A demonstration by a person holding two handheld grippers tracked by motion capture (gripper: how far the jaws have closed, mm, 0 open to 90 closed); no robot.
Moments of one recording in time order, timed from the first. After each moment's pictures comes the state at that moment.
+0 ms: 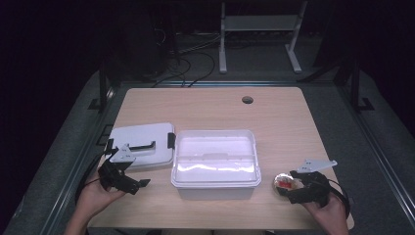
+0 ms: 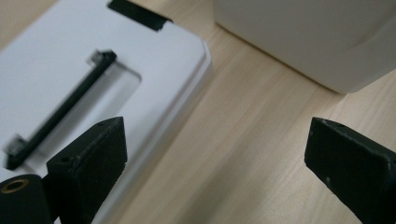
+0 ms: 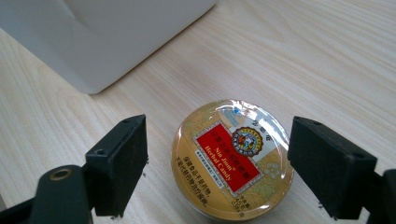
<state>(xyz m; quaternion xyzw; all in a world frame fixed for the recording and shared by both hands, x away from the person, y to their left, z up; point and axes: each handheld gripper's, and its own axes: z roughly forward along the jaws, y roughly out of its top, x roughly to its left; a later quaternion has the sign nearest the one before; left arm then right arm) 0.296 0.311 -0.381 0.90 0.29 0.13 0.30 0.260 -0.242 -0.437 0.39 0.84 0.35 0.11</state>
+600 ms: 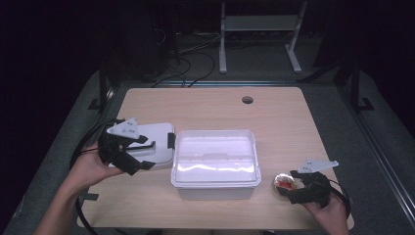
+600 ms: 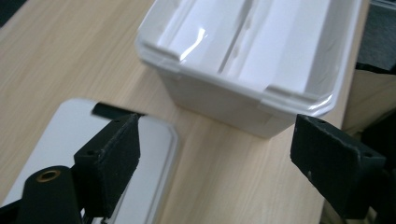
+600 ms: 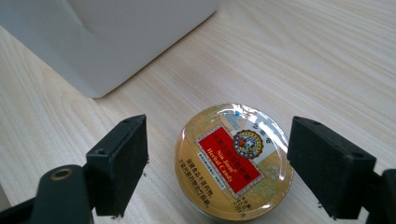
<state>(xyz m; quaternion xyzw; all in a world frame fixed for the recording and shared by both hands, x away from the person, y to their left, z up) 0.315 0.264 -0.284 0.94 0.16 0.08 0.30 0.258 -0.243 -0.435 0.39 0.84 0.36 0.11</state>
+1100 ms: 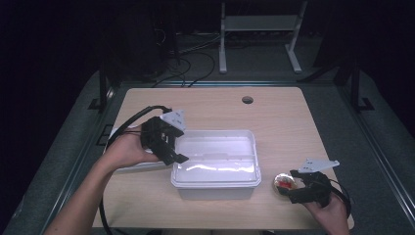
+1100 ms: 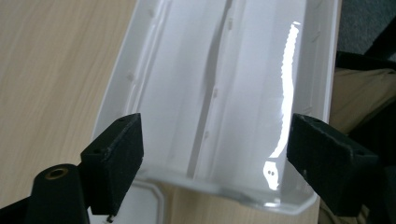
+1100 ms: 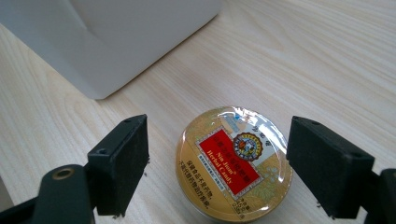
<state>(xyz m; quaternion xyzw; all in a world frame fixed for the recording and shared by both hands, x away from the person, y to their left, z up) 0.338 0.166 -0.271 0.97 0.07 0.05 0.24 0.258 -0.243 -0.433 0.39 0.84 0.36 0.11</state>
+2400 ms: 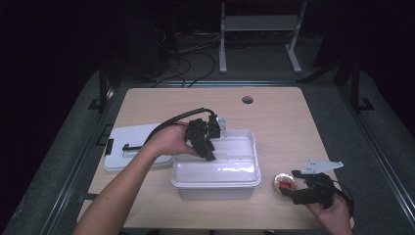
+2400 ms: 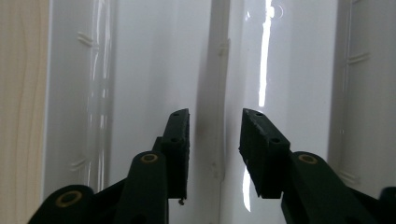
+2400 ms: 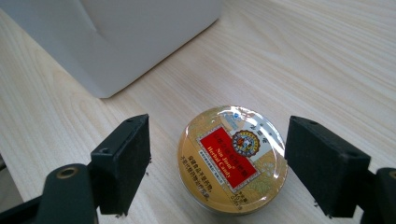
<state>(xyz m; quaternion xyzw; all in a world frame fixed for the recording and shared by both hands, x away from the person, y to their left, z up) 0.376 0.079 -0.313 0.99 0.01 -0.03 0.14 0.253 -0.247 -0.428 0.38 0.84 0.37 0.12</state>
